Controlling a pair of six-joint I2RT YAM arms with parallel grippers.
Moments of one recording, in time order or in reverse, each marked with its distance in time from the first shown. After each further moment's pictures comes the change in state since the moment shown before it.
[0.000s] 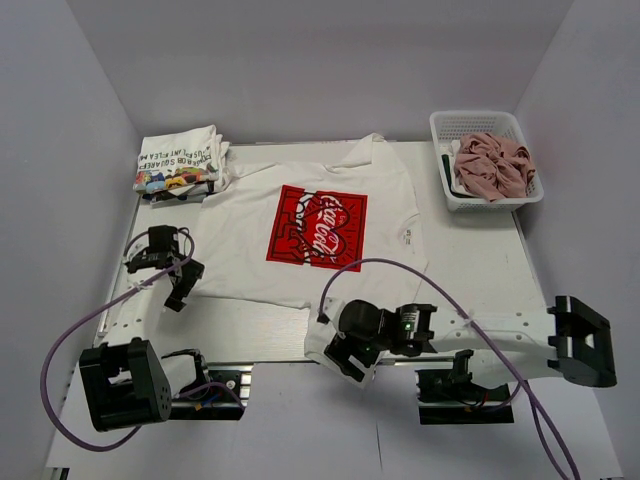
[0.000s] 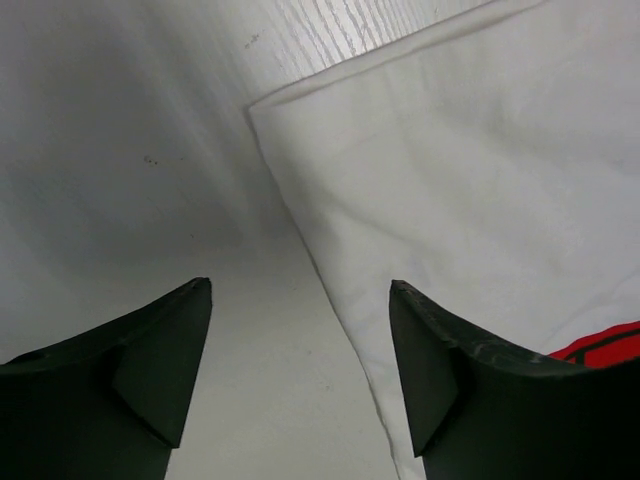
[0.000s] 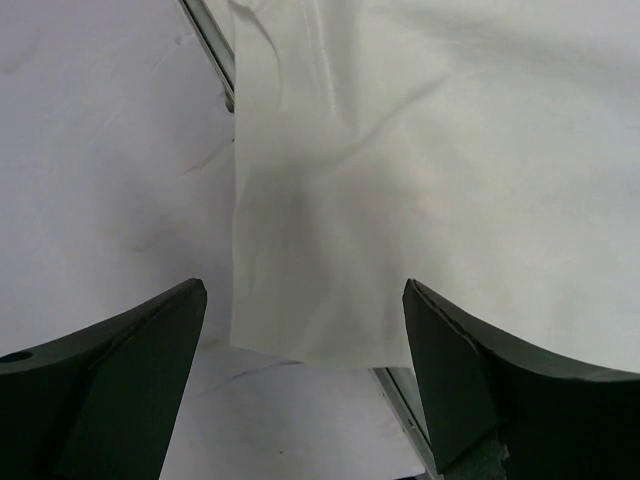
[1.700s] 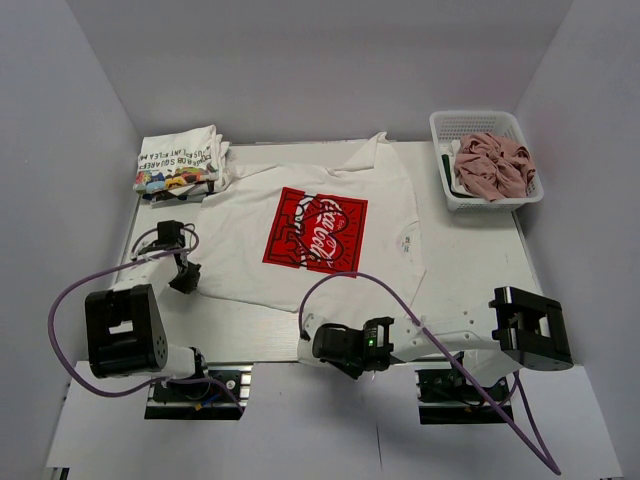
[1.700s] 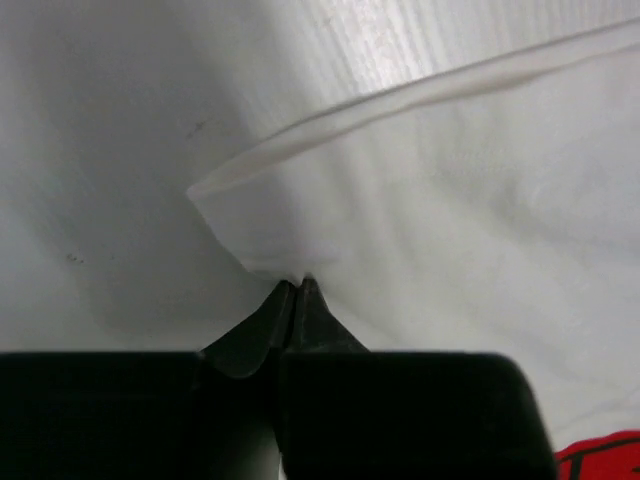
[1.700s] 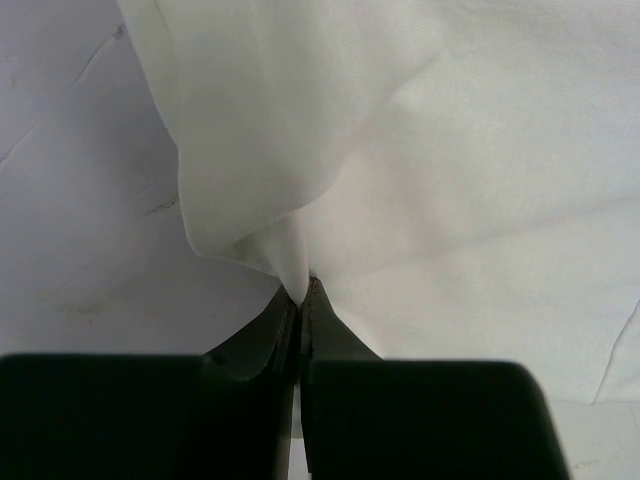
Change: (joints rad) left arm 0.003 0.260 -0.012 0.220 -0.033 -0.043; right arm 0.140 0.298 0.098 -0.012 0.184 0.068
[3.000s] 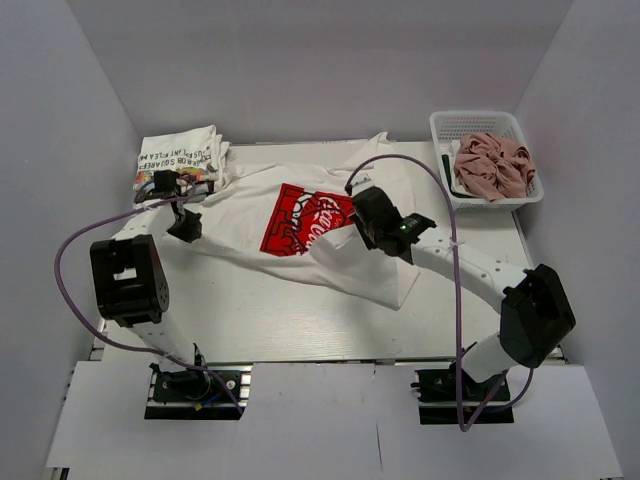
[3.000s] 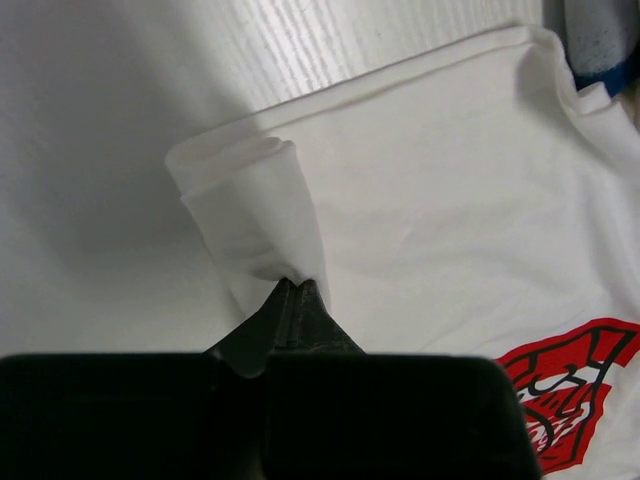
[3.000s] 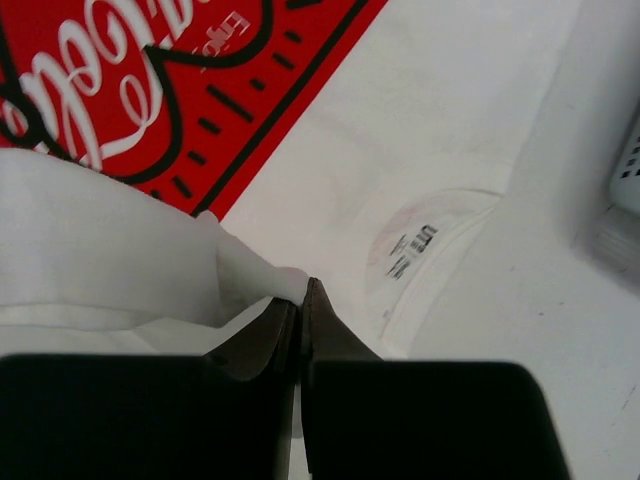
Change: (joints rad) left arm -0.003 0.320 0.476 -0.045 0.121 0.005; right arm -0.732 0.021 0.347 0.049 0.201 -0.284
